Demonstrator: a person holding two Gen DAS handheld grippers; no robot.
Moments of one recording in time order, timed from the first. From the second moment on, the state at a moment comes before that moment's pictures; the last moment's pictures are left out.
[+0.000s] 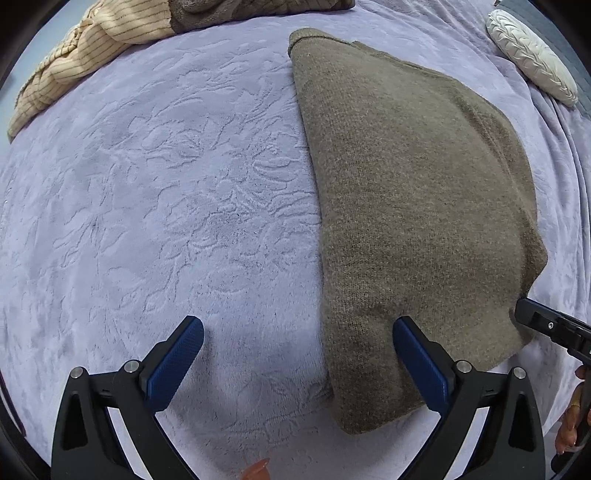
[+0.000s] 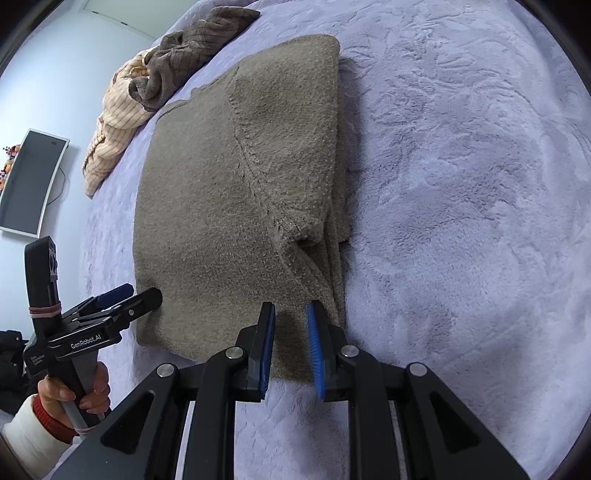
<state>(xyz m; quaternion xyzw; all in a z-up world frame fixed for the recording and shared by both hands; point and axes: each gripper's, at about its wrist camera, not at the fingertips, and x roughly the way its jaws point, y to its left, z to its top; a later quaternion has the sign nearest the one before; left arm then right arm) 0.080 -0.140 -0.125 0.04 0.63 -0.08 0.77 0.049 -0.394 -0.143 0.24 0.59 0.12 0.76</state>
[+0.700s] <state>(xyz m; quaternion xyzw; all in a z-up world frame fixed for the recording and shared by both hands) 0.055 -0.140 -0.117 0.01 0.67 -0.01 0.74 0.129 -0.460 -0.141 0.38 0.56 0.15 0.72</state>
